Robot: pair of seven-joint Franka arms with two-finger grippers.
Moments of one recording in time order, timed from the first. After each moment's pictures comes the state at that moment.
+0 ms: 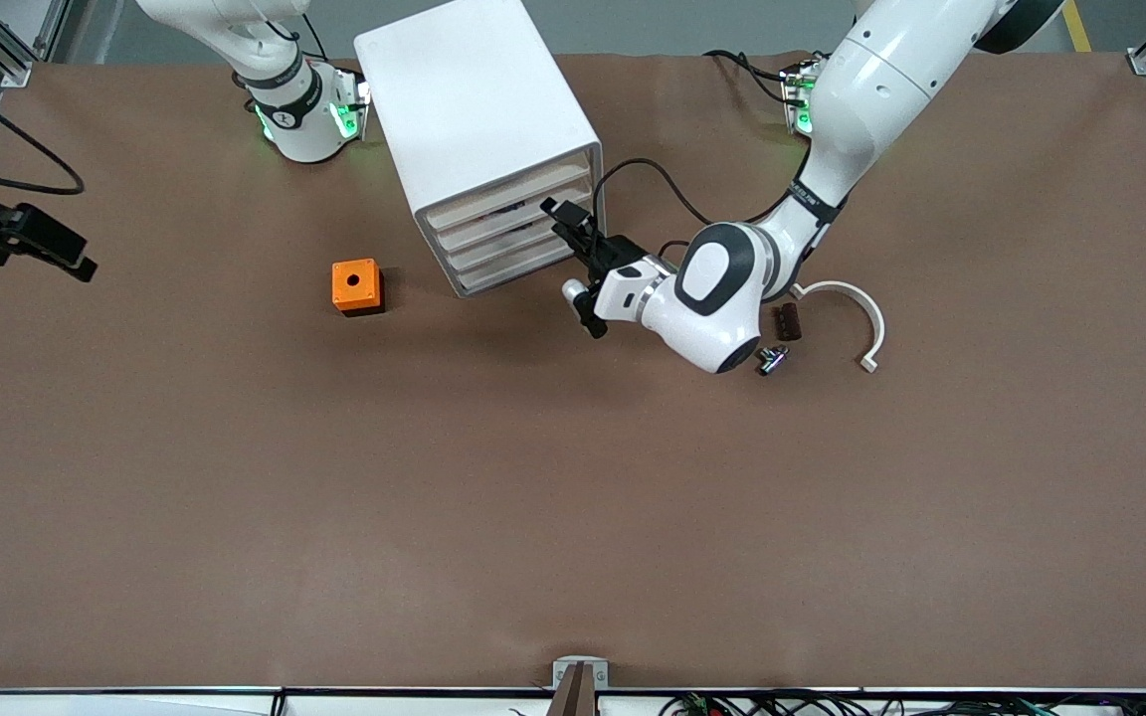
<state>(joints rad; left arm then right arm) -0.34 0.65 -0.37 -1.72 -1.14 1.72 0.60 0.11 0.02 -0.05 -1.47 0.01 1.51 0.31</state>
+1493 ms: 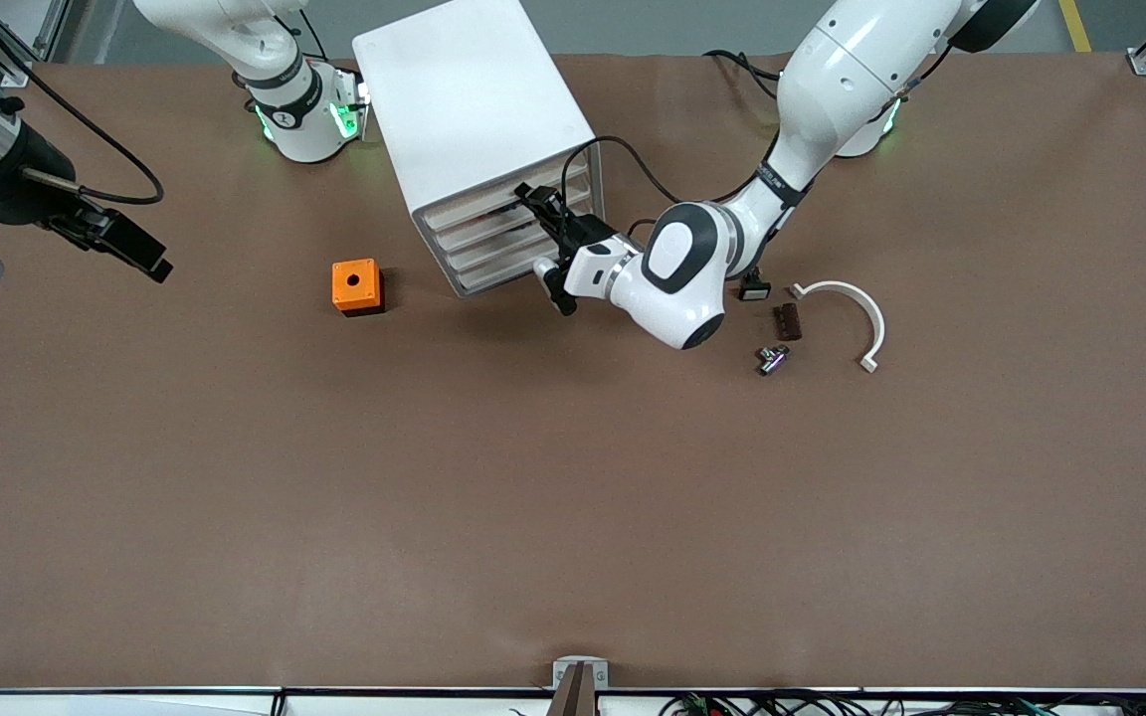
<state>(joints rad) -0.40 0.66 -0.38 -1.74 -1.21 1.78 0.64 0.20 0.02 -0.05 -1.47 0.01 1.51 0.58</state>
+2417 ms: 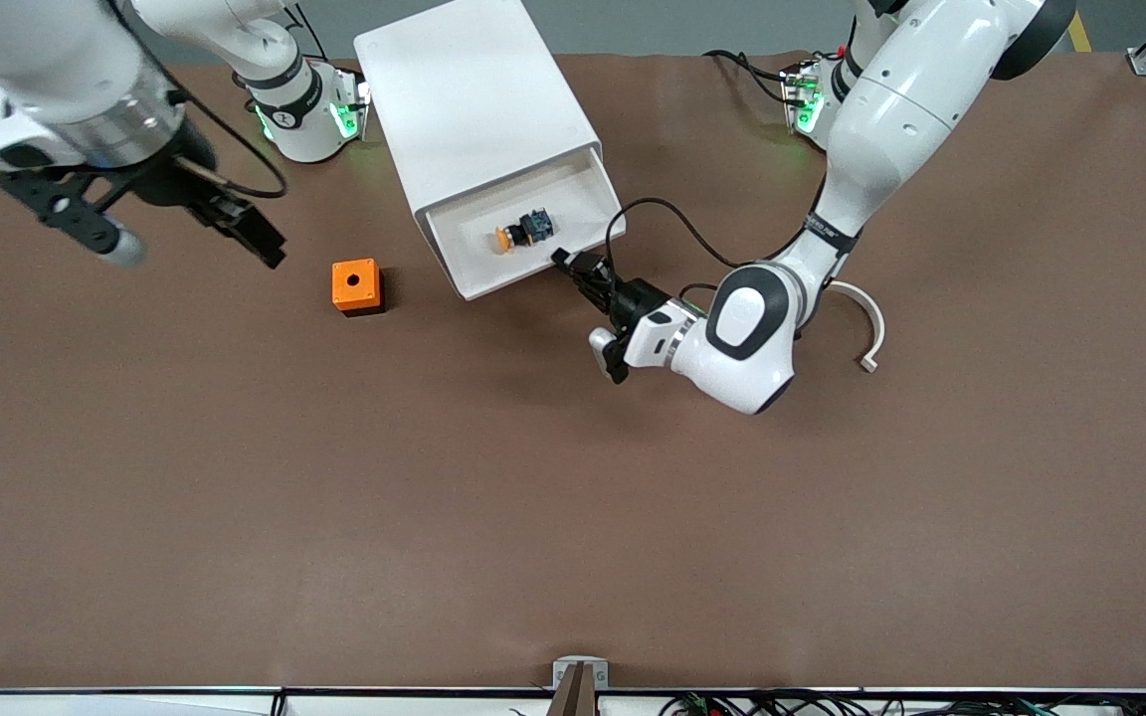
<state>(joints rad) -0.27 0.74 -0.32 -1.59 -1.17 1.68 0.65 0.45 0.04 -0.05 -1.47 0.01 1.52 1.03</state>
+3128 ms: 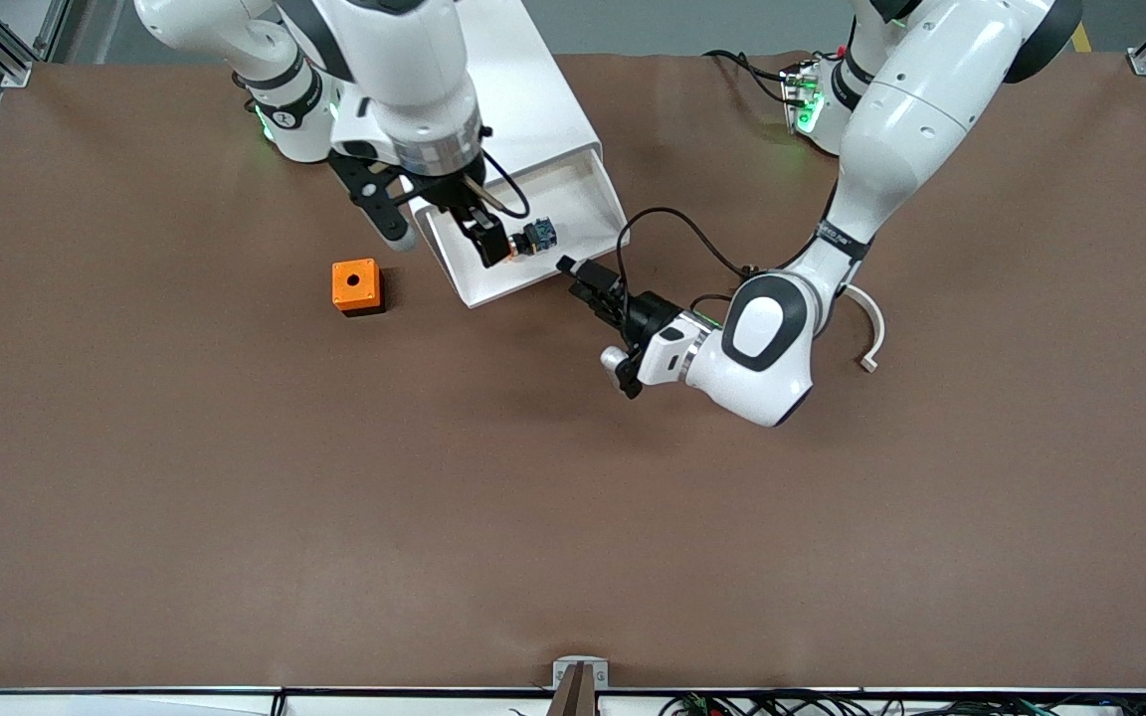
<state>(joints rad) -0.25 0.74 -0.31 -1.54 -1.13 1.68 0.57 0.76 0.23 -0.04 -1.47 0.02 1.68 1.66</state>
